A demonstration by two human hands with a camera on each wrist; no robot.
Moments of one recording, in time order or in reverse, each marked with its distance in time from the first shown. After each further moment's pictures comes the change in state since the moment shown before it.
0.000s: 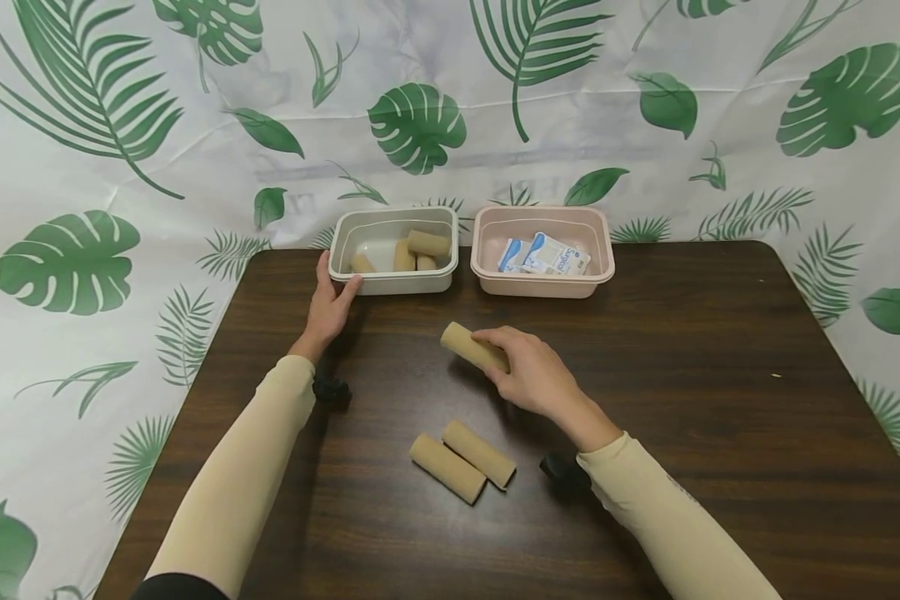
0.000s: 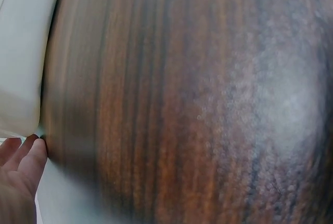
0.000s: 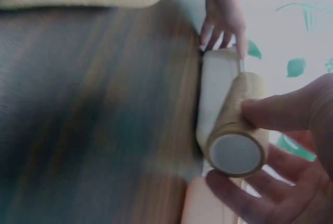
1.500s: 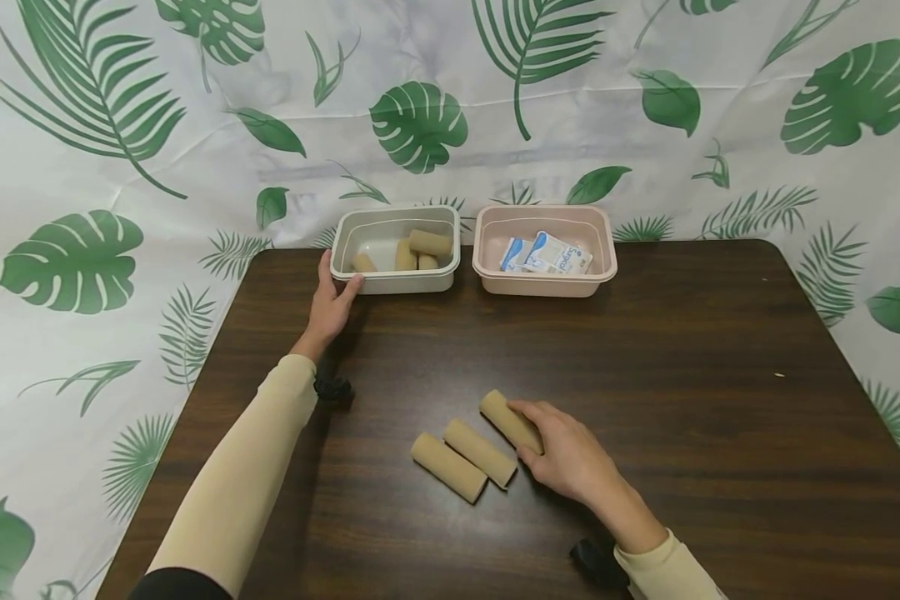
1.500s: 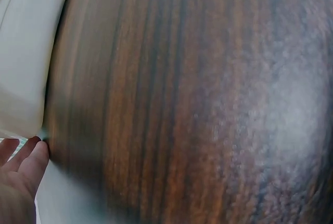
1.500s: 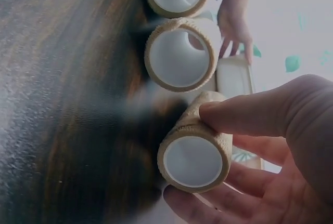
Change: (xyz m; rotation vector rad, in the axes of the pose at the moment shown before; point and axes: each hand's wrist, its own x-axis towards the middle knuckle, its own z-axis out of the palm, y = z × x) left_hand 0.002 0.000 0.000 -0.050 0.012 0.028; right_hand -0.095 -0.005 0.020 -0.030 -0.136 0.207
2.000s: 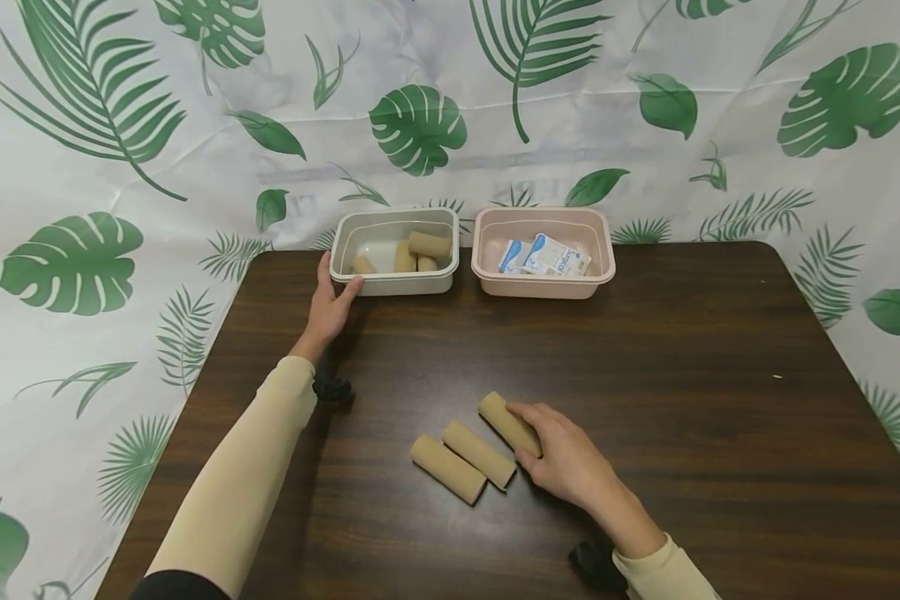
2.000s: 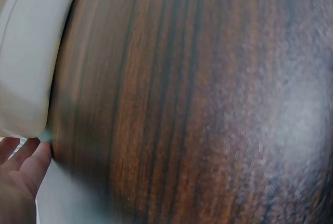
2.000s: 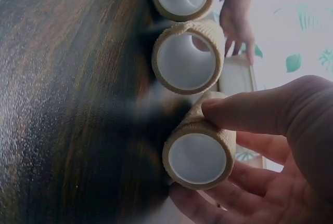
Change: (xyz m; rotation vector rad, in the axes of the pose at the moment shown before) left_hand 0.001 -0.001 0.001 -0.030 0.001 -0.001; right_hand -0.002 0.000 0.002 0.031 -0.002 -0.002
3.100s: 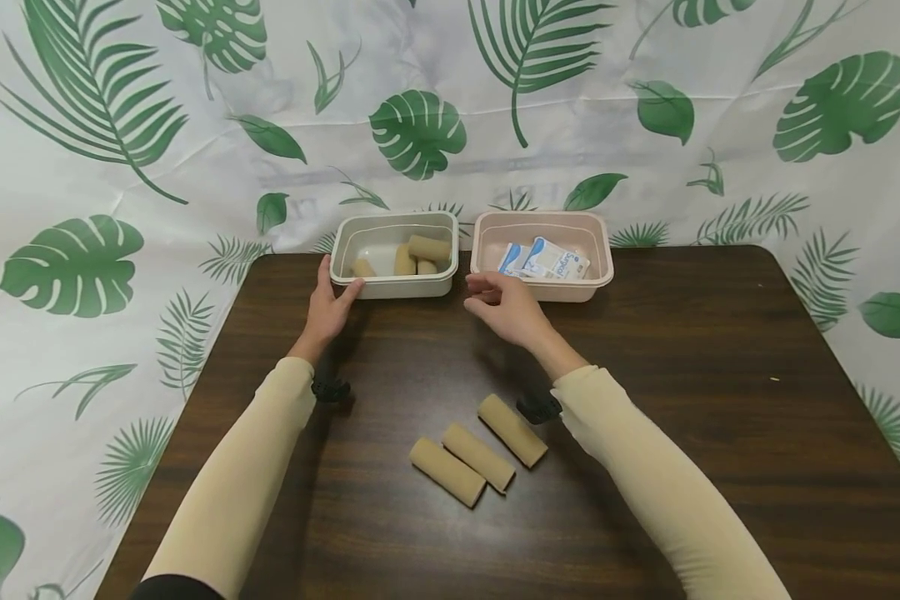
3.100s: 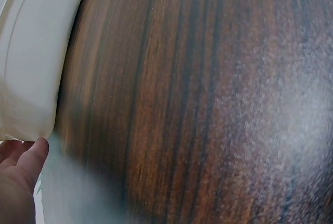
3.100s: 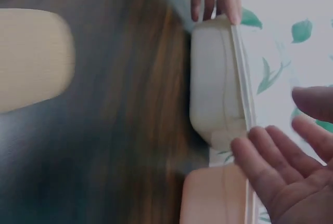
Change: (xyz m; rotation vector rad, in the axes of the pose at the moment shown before) left_hand 0.001 0.006 -0.002 0.034 -0.005 -0.041; right_hand 0.169 -0.011 -0.055 0.386 0.127 -0.023
